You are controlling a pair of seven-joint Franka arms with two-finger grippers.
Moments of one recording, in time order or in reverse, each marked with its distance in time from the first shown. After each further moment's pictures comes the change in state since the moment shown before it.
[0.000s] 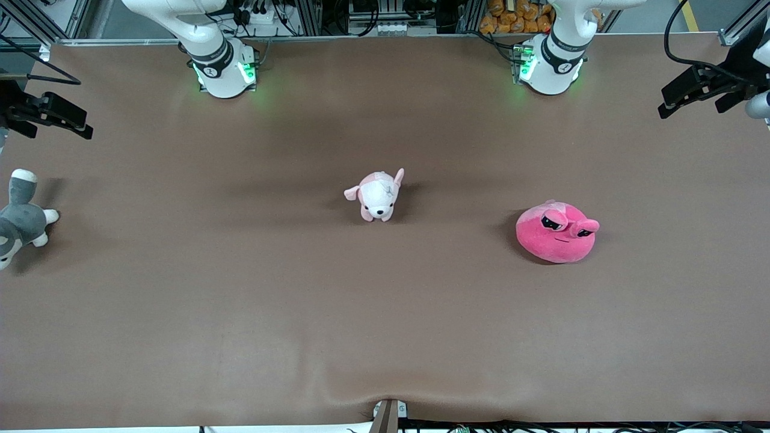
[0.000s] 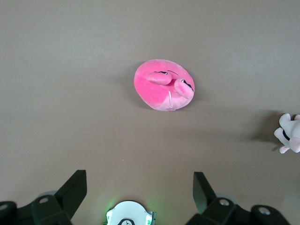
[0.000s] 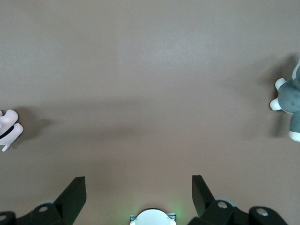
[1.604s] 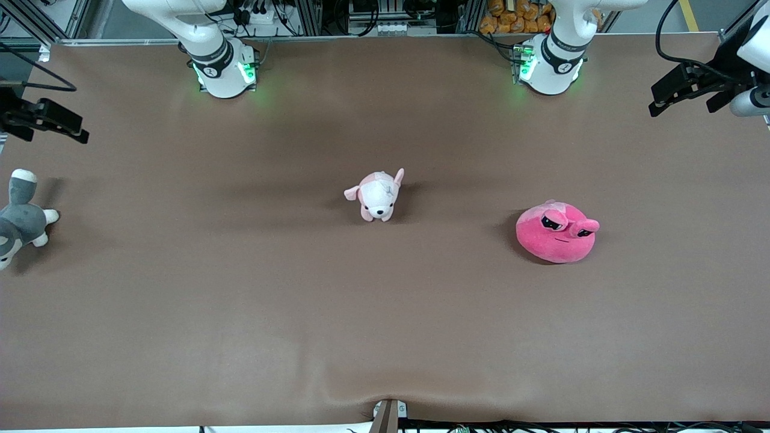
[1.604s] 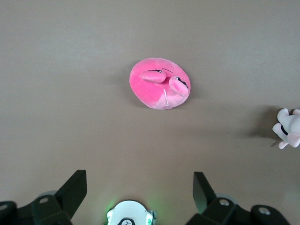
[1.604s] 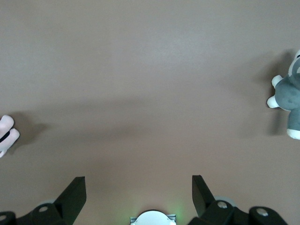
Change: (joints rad) left arm -0.054 0.001 0.026 0.000 0.004 -0.003 0.000; right arm -0.032 0.017 -0.011 -0.001 -0.001 0.019 0.002
